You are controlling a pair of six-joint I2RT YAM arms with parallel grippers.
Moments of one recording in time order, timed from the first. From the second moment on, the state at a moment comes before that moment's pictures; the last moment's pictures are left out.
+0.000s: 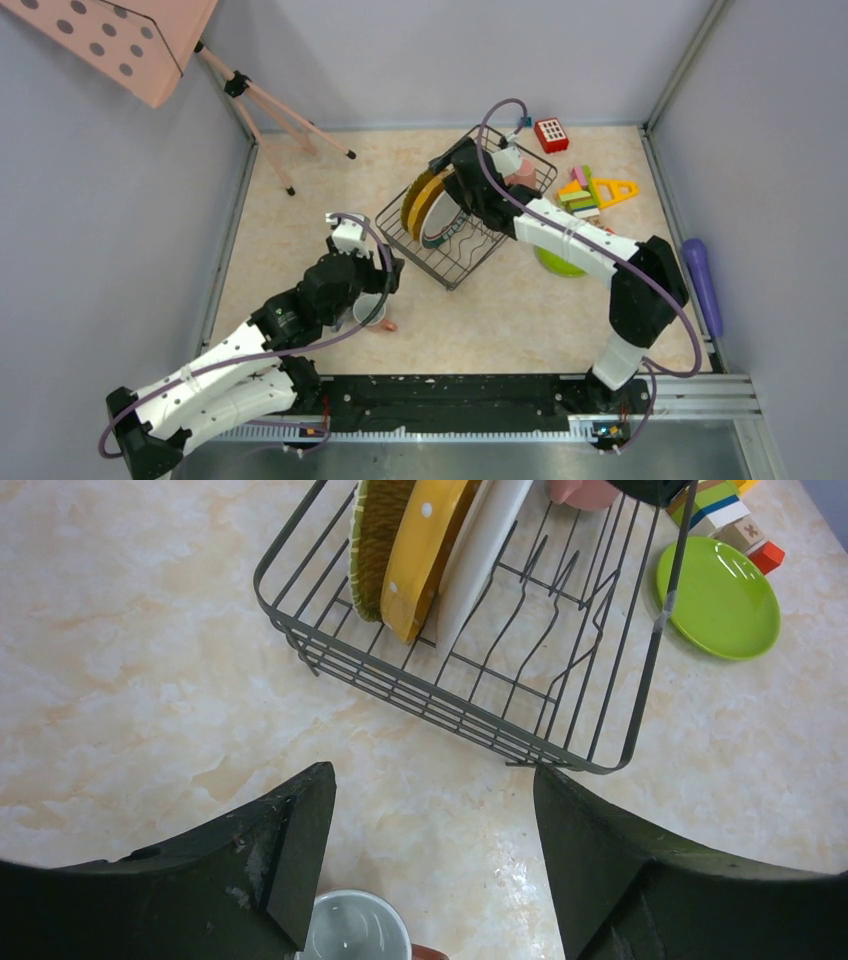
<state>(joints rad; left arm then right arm) -0.87 0.73 0.67 -0.30 -0.43 -0.42 0.73 1.71 1.40 -0.19 0.45 1.29</state>
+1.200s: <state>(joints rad) -0.87 0.82 0.70 -0.28 -0.22 -0.43 0.12 0.97 0.49 -0.32 0.25 1.01</state>
